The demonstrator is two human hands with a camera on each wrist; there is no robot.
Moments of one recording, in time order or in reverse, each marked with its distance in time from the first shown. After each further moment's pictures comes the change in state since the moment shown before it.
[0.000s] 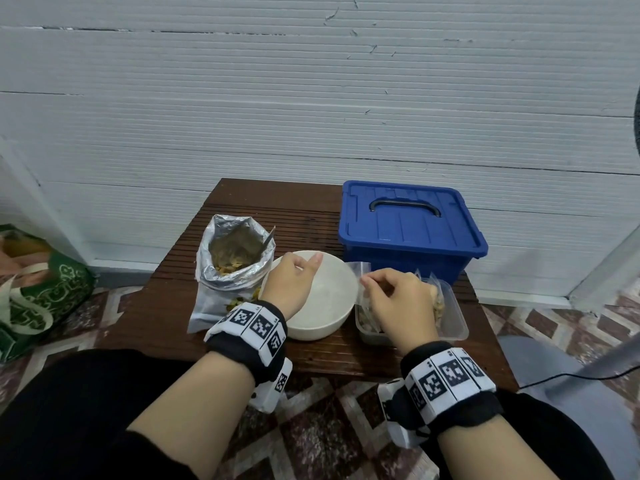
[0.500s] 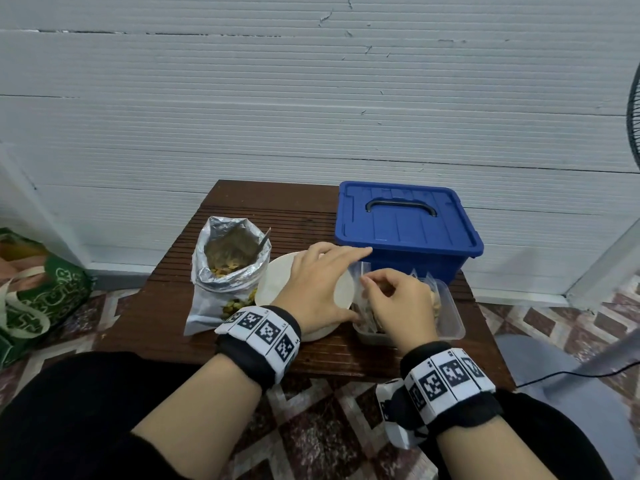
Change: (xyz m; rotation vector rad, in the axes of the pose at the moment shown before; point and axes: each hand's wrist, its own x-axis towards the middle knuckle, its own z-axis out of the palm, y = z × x) left_hand -0.015 0.016 0.008 0.518 -0.174 0.720; right_hand -0.003 -0.003 -0.004 0.076 0.025 0.029
